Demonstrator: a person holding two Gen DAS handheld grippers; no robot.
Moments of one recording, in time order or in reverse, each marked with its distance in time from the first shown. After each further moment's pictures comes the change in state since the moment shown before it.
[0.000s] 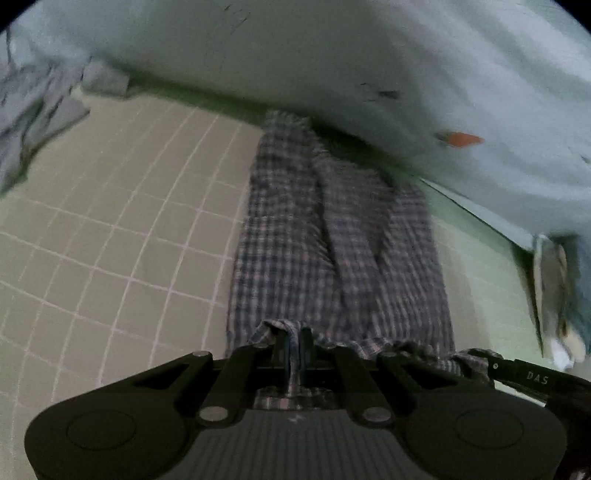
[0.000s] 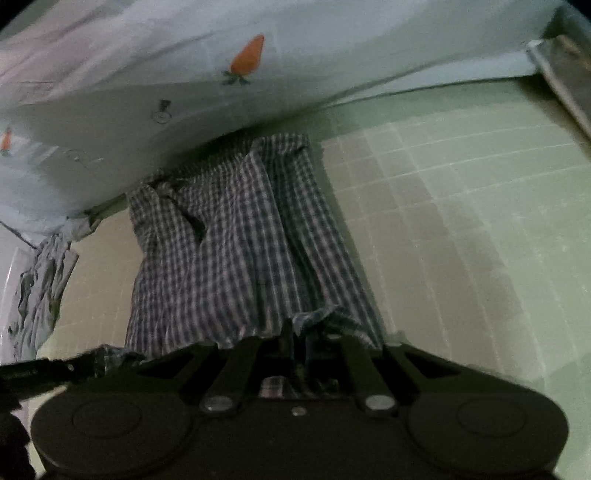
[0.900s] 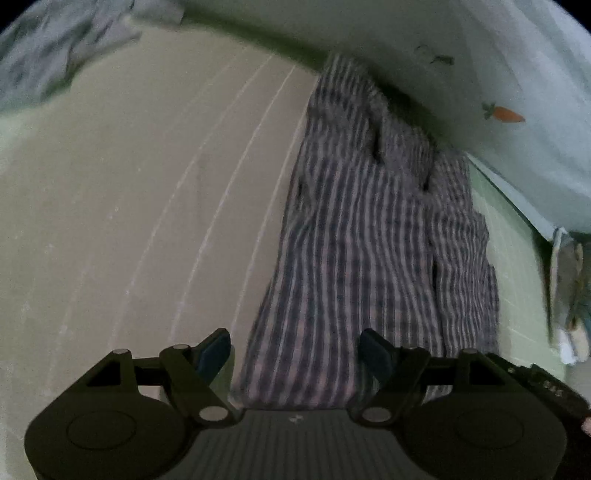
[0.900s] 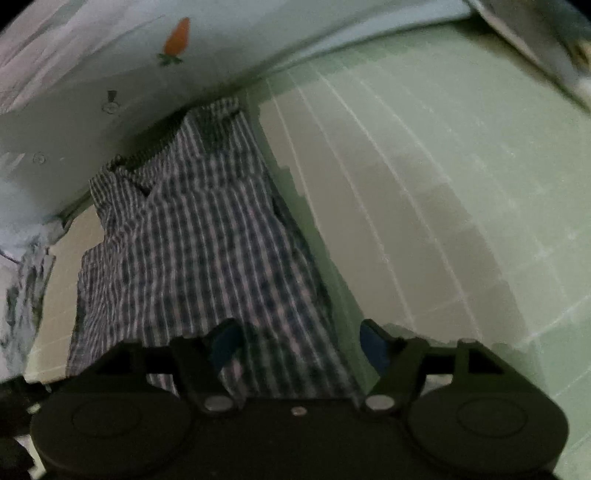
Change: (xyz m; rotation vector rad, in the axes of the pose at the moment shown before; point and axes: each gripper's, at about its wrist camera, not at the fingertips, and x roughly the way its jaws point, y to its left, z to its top) left arm -0.007 0.037 -0.055 -0.121 0.137 0.014; right arm -0.016 -0.048 -0.073 0.136 0.024 -0.039
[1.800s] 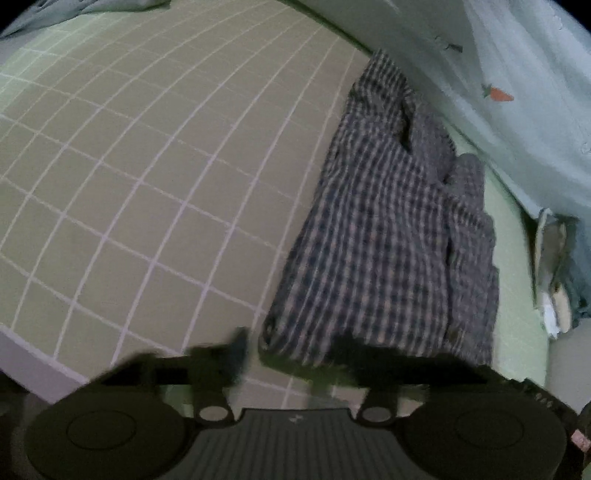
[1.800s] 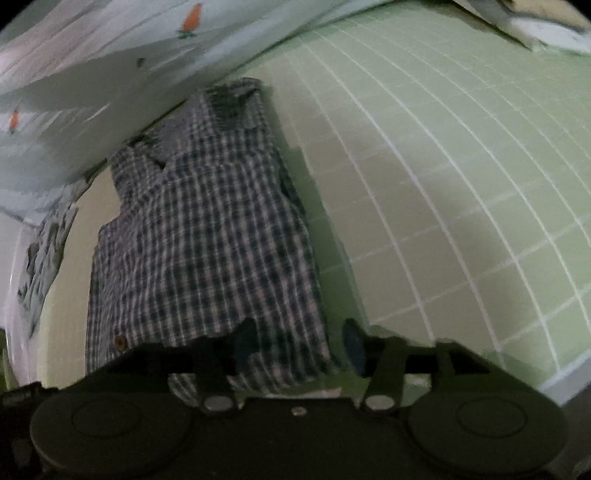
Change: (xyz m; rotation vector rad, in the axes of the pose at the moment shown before) left arm -0.027 0.029 -0.060 -0.053 0.004 -0.020; right arm -0.071 -0.021 -0.104 0.033 0.033 0.028
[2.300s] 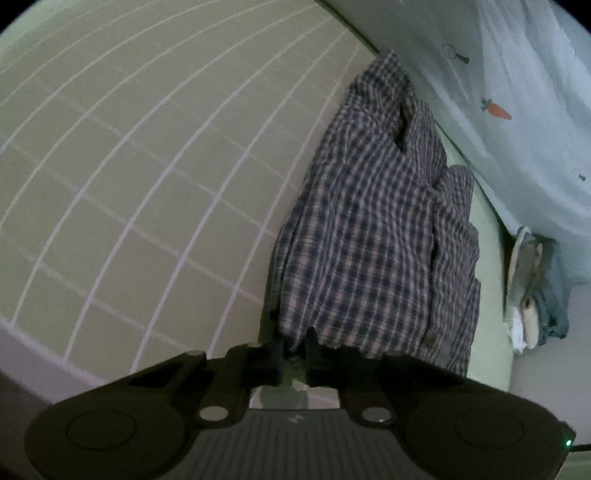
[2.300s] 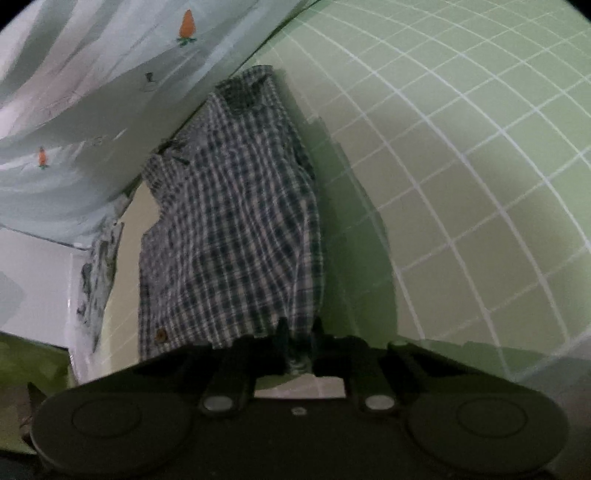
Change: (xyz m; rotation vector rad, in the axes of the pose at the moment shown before) left arm 0.000 0.017 -0.008 -0.109 0.043 -0.140; right arm -0.008 -0.028 -0.021 0.115 0.049 0.225
